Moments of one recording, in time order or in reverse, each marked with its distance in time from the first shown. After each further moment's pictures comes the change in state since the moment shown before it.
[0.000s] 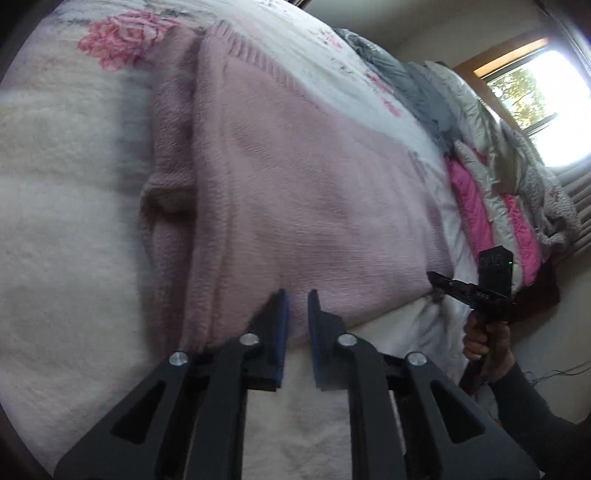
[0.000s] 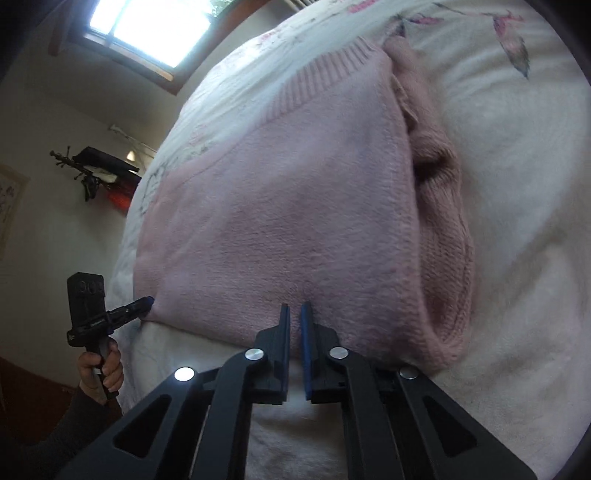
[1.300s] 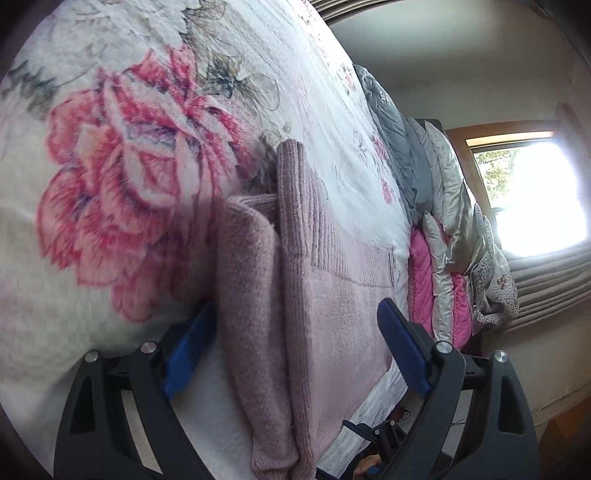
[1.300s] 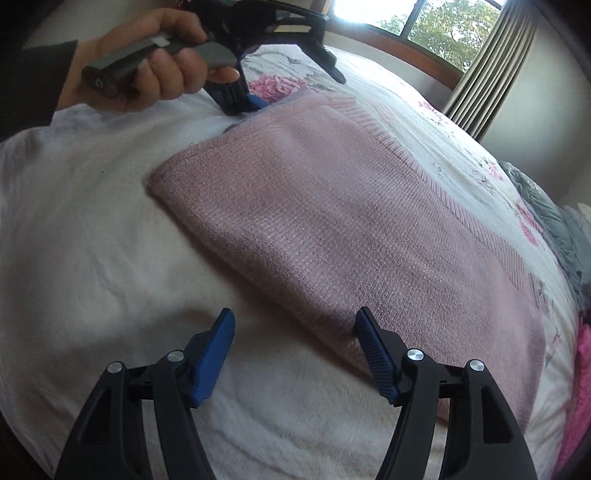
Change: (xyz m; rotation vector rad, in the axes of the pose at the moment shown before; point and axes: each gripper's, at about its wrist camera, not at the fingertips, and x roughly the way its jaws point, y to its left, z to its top) left arm -0.001 0.094 0.162 -0.215 0.015 -0.315; right arm 0.149 0.252 -0.125 -0.938 -0.052 -0.585
